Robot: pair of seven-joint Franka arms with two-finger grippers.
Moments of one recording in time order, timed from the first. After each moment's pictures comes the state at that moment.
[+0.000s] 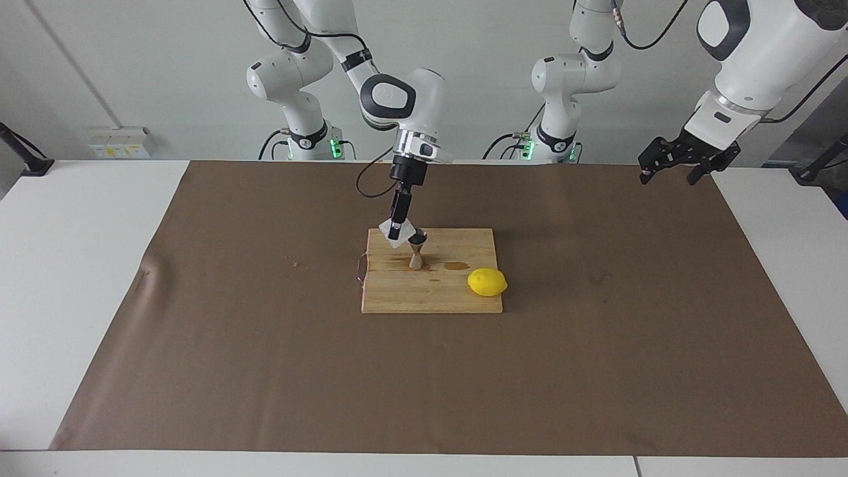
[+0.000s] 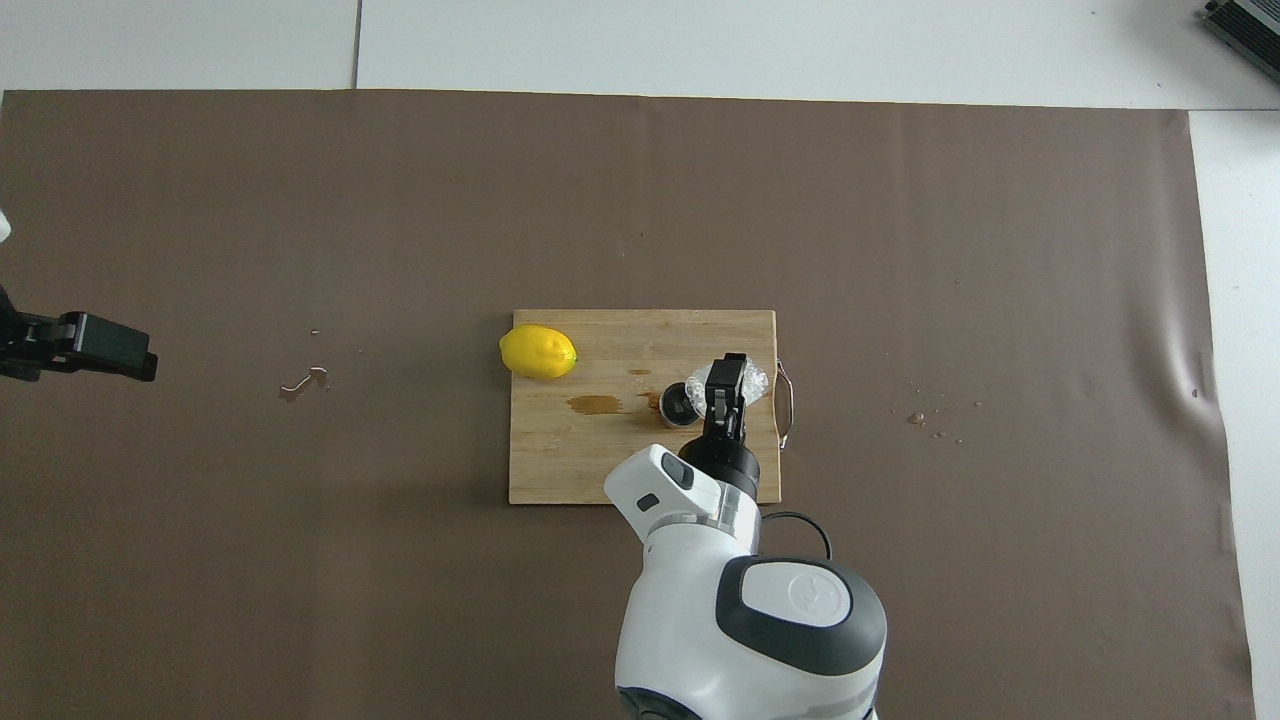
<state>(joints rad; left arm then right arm) 0.03 -0.05 -0.06 -1.66 -0.02 1.52 0.04 0.71 0.00 -0.01 -2.24 -1.20 2.35 -0.01</state>
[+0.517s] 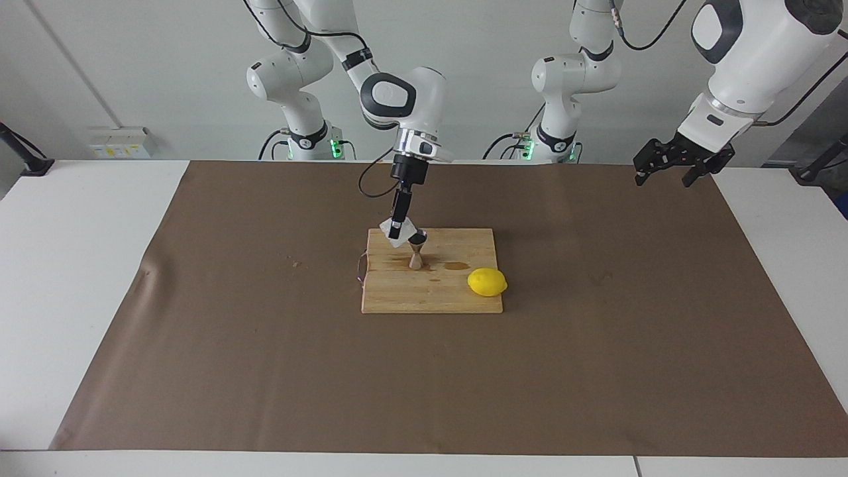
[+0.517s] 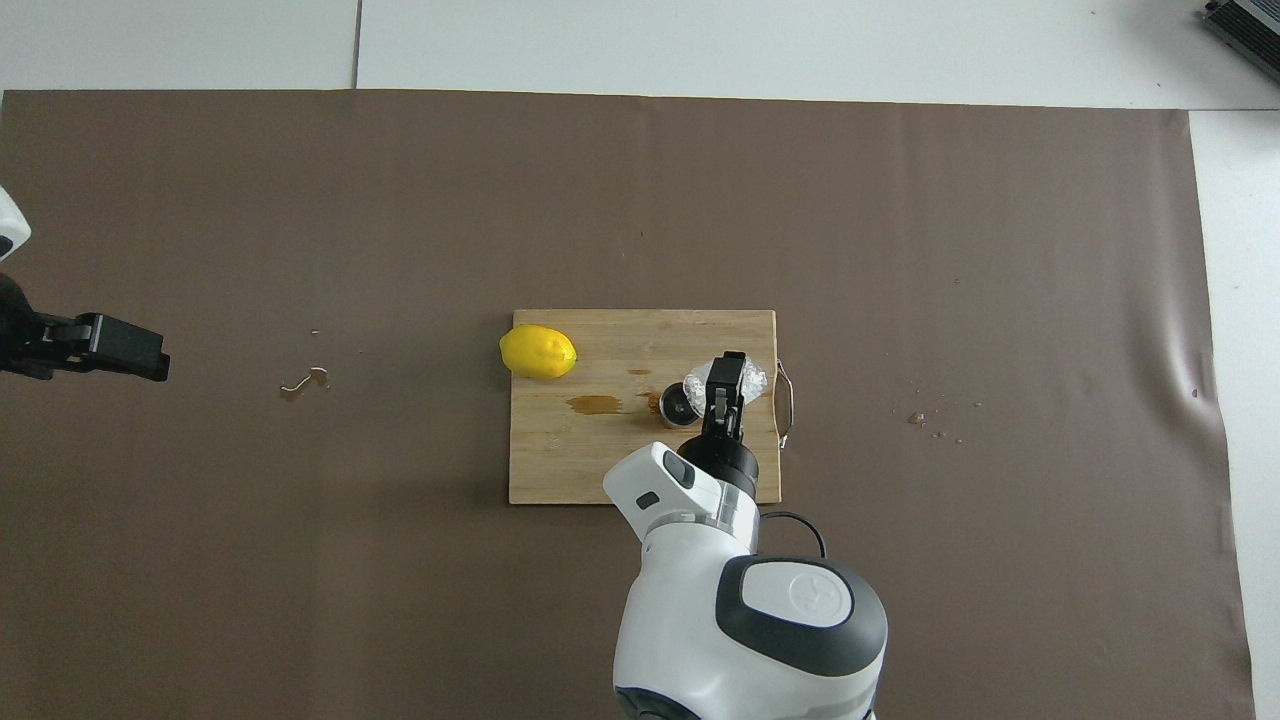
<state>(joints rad) 0.02 -0.05 -0.06 -1.66 -0.02 1.54 0.04 0.71 0.00 -0.01 -2.23 -1.17 2.35 0.01</state>
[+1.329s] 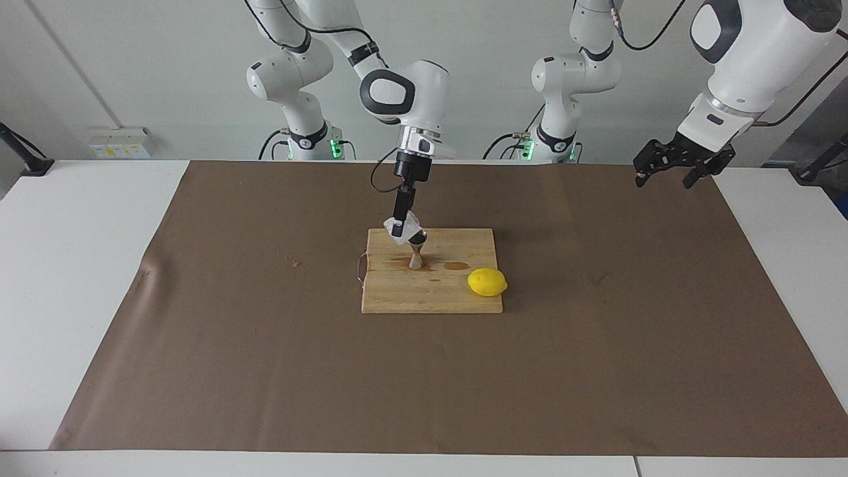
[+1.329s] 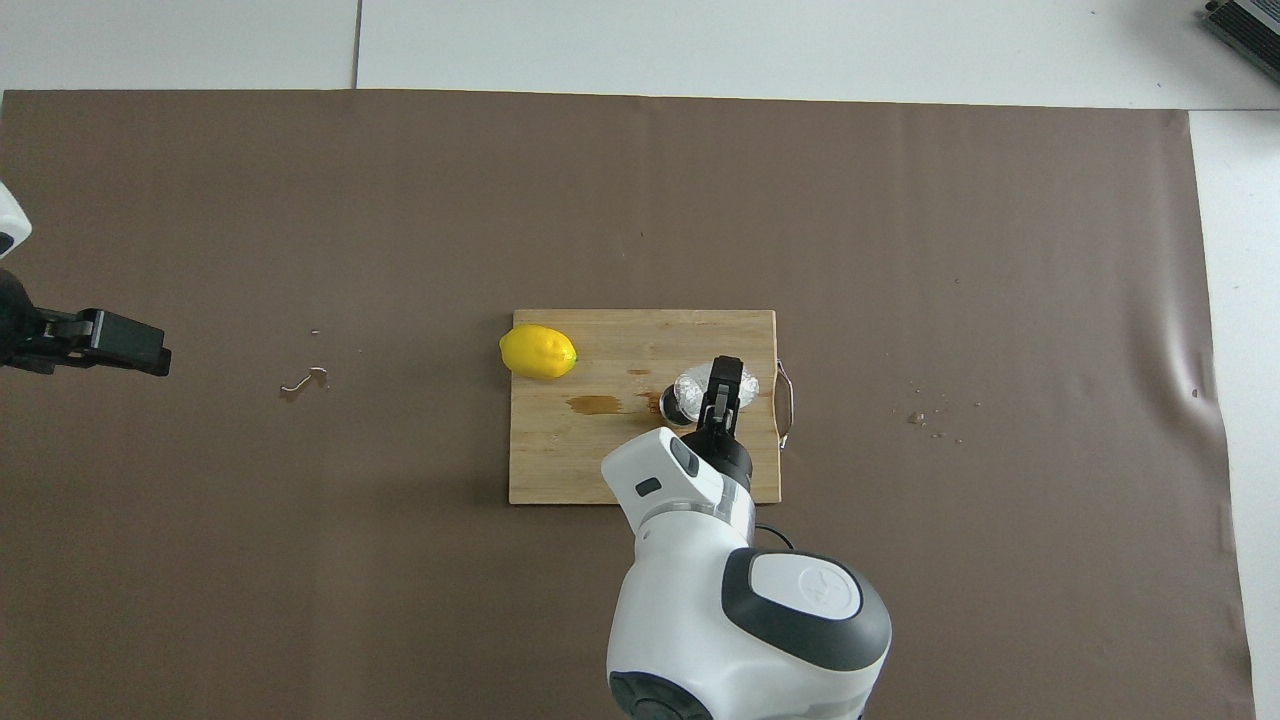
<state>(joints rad) 0.02 -0.05 -0.06 -1.66 -0.02 1.57 0.04 0.71 0.00 -0.01 -2.20 -1.02 2.36 0.01</state>
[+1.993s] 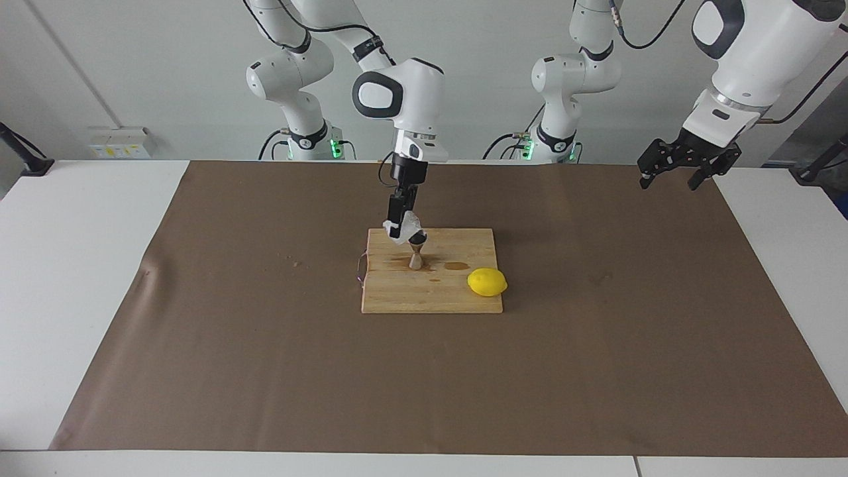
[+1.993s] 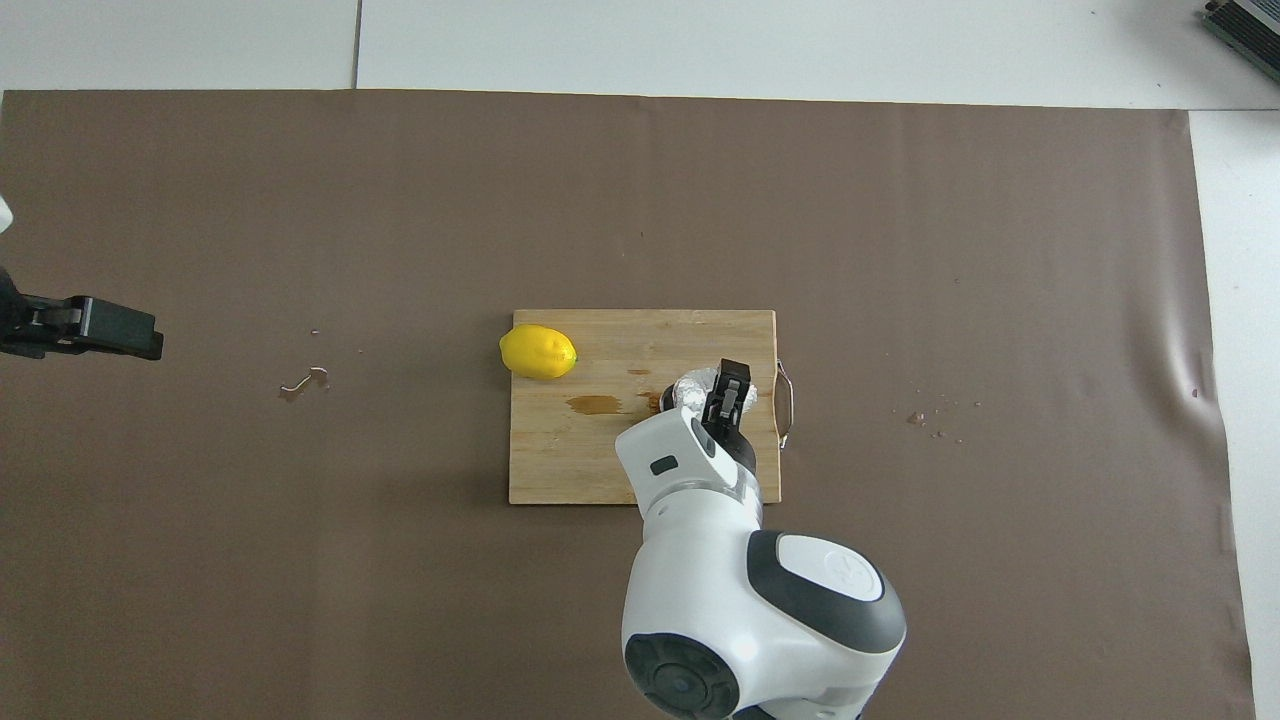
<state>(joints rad) 0.02 -0.06 -0.06 -1.66 -0.02 1.59 0.04 0.67 -0.01 -0.01 -2.17 -0.74 2.38 -0.12</state>
